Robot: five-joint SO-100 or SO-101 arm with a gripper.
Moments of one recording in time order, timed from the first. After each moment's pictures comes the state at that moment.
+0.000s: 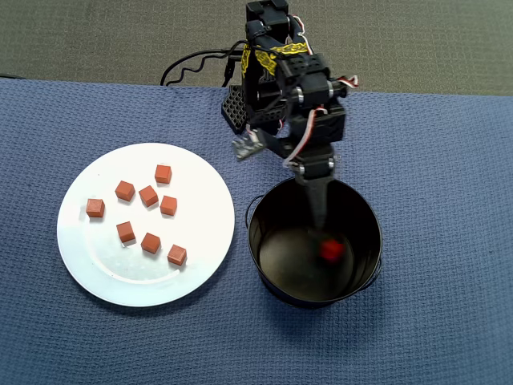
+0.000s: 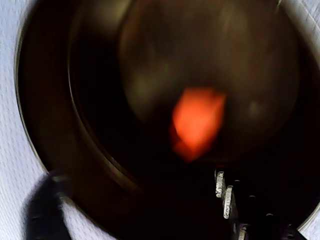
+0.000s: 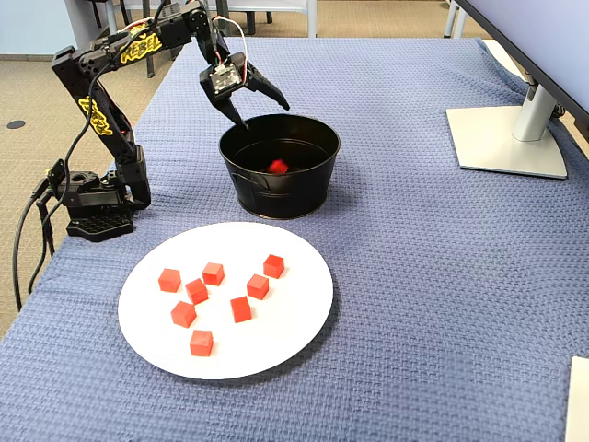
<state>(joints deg) -15.8 109.5 93.0 78.8 -1.8</state>
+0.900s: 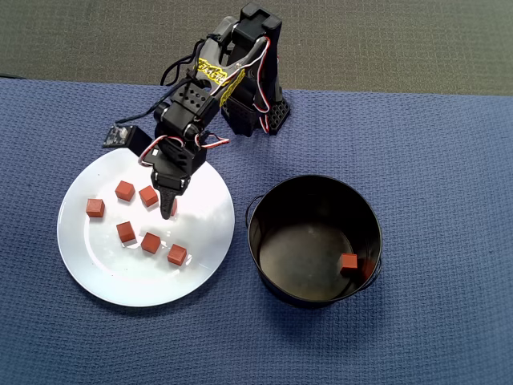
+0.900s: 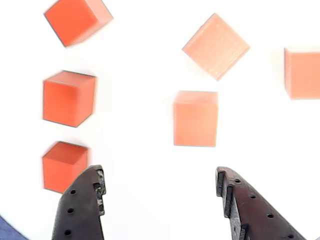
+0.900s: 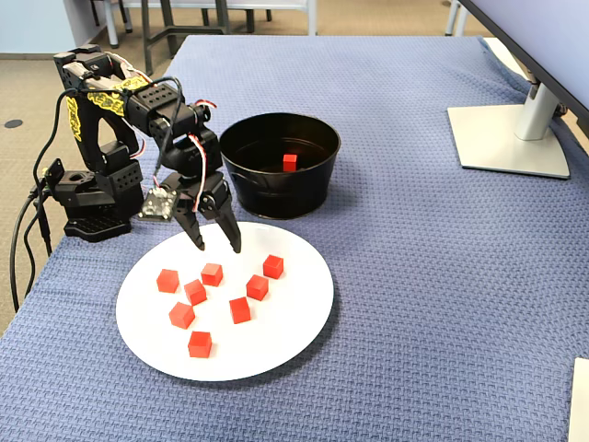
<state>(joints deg) 34.6 95.5 108.4 63.3 -27.3</state>
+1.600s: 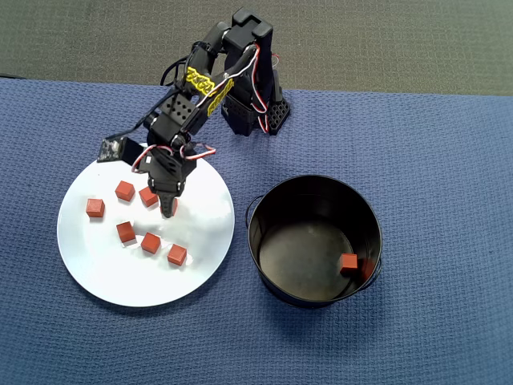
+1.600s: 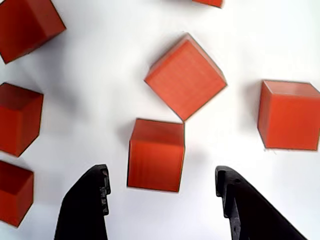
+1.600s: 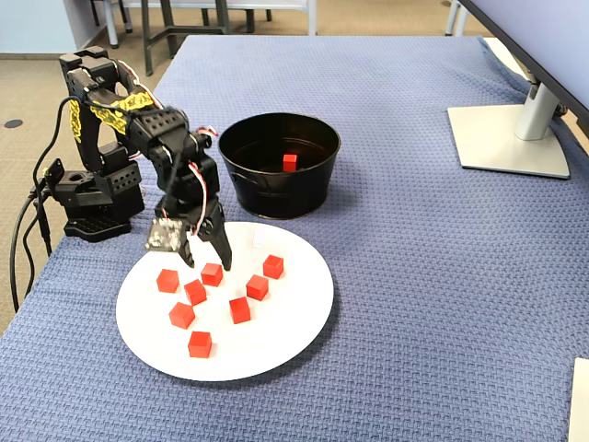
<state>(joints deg) 37.8 87.5 110.0 59.6 -36.8</state>
